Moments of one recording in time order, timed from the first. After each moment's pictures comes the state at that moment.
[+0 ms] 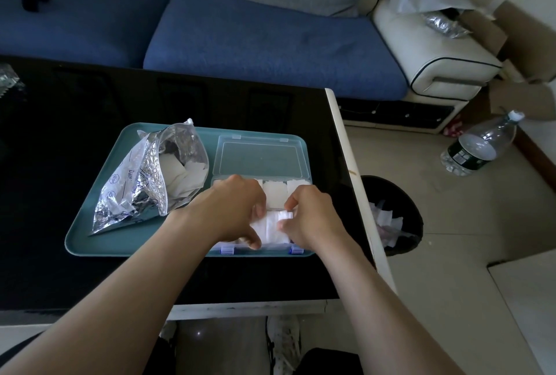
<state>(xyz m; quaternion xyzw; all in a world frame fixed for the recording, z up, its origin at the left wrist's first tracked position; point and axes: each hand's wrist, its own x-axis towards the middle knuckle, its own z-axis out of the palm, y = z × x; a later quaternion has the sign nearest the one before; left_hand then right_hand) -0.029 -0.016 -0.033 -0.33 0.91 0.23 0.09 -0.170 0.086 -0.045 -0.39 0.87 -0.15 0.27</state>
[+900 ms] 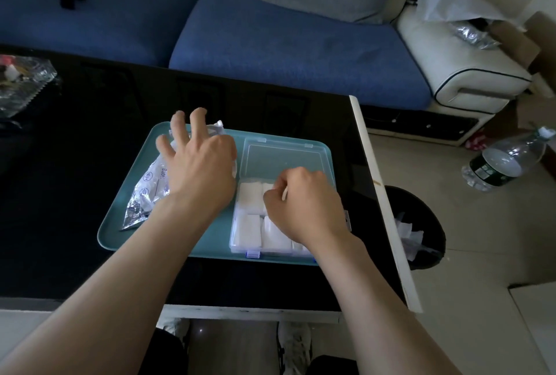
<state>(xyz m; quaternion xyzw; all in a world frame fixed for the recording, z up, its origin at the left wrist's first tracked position) 0.010 -0.054 -0.024 -0.56 0.81 0.04 -0.15 -0.125 0.051 -0.015 -0.54 0.81 -0.19 0.12</state>
